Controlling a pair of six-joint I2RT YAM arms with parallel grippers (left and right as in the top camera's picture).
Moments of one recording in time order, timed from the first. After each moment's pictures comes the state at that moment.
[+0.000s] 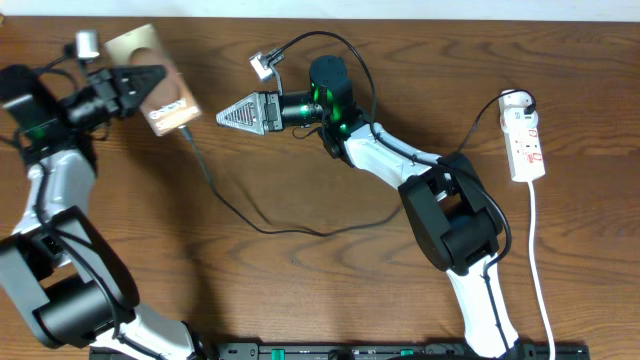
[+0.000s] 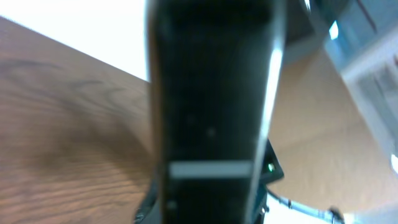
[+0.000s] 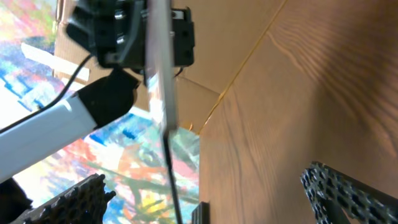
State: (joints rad) left arm 0.51 1.81 1.17 0.45 1.46 -0.93; right arm 0.59 2.30 1.62 0.67 -1.12 1.06
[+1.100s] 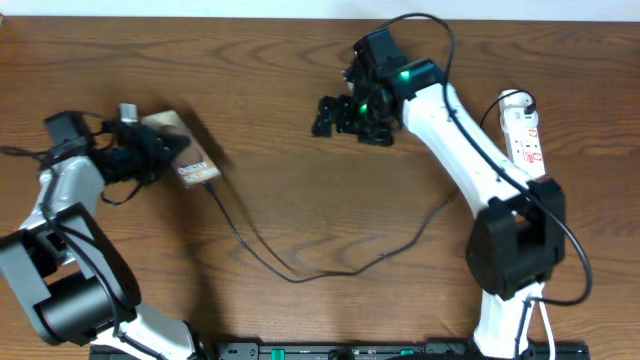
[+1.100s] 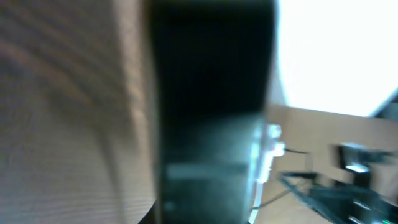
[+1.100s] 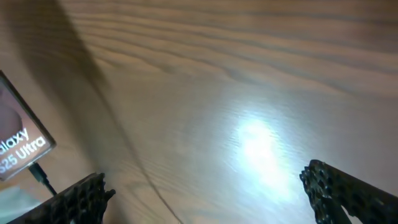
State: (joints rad) left arm 0.45 1.81 1.10 -0.50 0.97 -0.34; right arm 0.44 2.03 1.81 -1.03 -0.36 0.48
